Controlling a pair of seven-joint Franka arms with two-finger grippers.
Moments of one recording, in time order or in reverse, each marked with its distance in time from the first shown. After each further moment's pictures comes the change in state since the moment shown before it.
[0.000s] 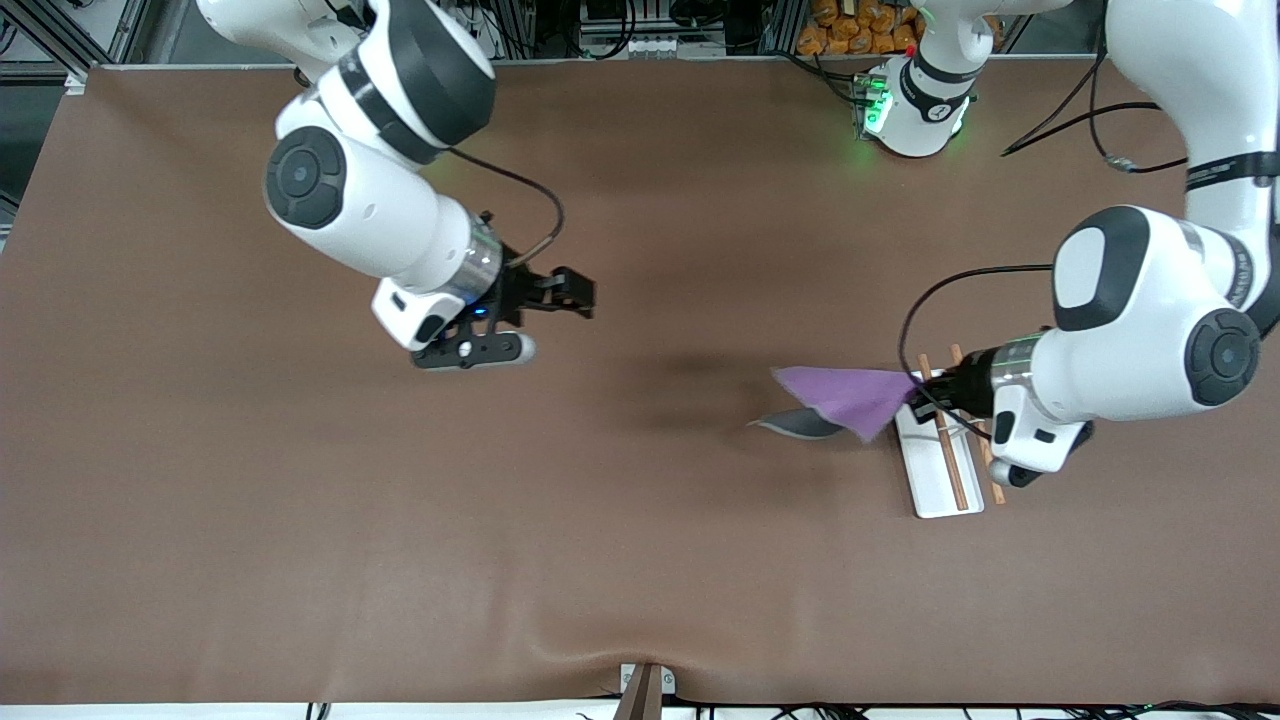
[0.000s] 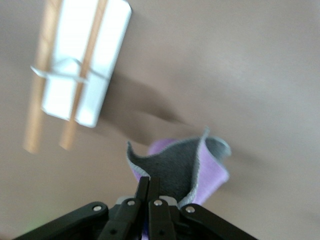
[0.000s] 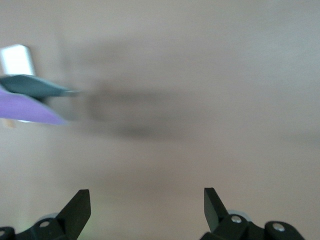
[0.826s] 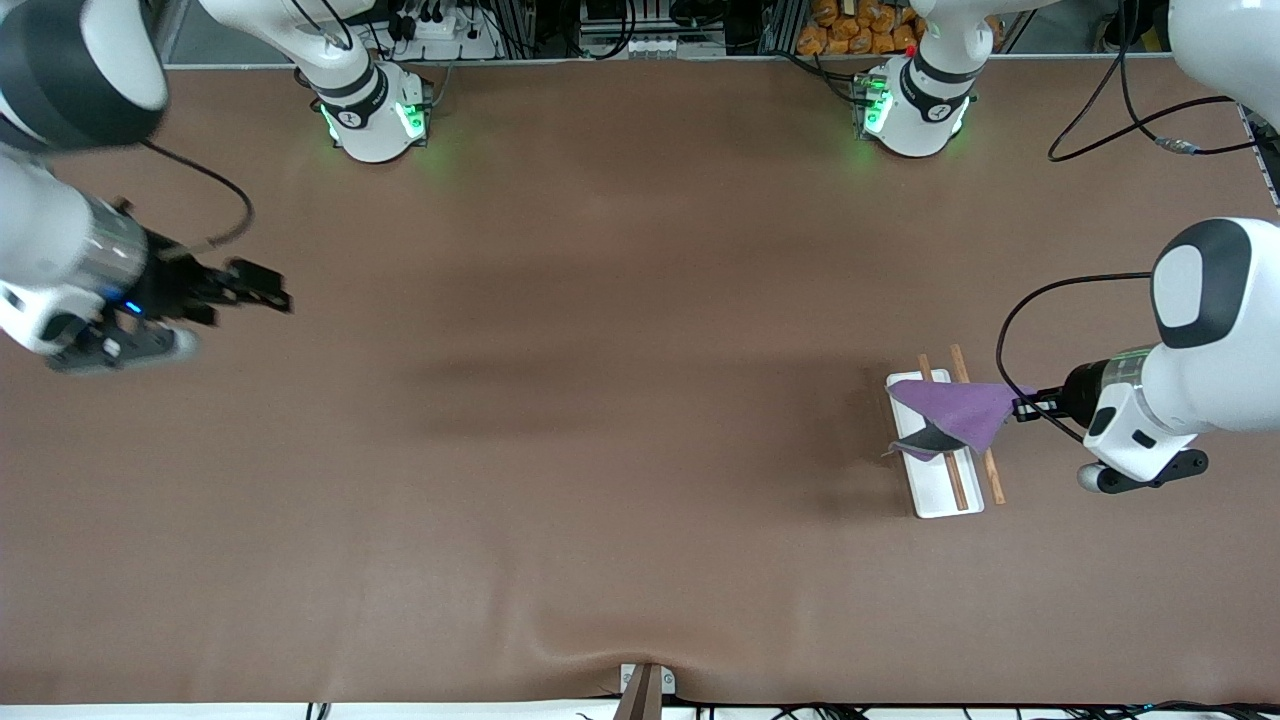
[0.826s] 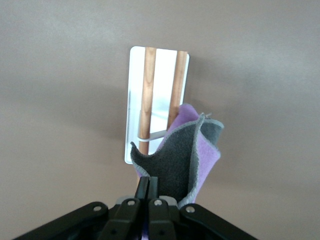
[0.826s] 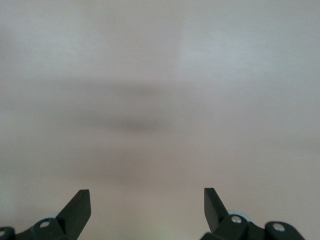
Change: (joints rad) left arm 0.138 0.014 0.006 -0.007 0.117 -0.007 0.342; right arm -0.402 -0.279 -0.012 -0.178 -0.246 -0.250 -0.419
